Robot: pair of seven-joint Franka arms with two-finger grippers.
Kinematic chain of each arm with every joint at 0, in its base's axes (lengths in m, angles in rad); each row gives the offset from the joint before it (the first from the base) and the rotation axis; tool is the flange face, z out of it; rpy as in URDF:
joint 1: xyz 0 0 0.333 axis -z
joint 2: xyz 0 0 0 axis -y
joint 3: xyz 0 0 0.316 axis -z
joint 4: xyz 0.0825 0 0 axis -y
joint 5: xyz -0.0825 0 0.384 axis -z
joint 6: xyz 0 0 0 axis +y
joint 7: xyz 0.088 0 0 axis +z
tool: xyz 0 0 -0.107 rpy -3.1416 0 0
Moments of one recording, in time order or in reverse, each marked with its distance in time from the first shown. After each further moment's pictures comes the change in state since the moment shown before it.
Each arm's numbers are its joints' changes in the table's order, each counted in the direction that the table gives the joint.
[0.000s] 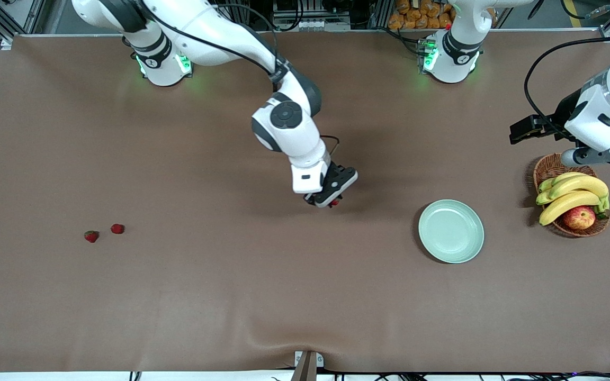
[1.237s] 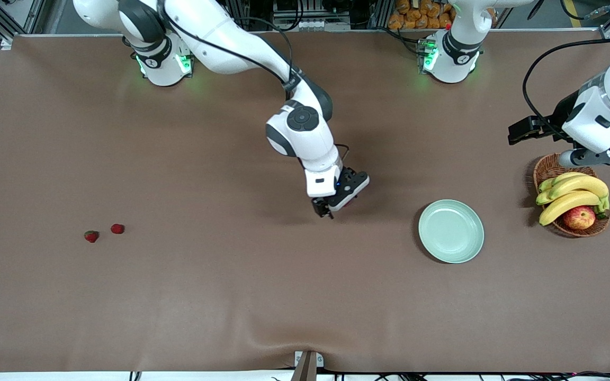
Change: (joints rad) left arm 0.002 -0.006 0.003 0.000 0.000 -0.002 0.000; right arm -0.070 -0.039 0.135 0.142 0.001 0.111 -0.002
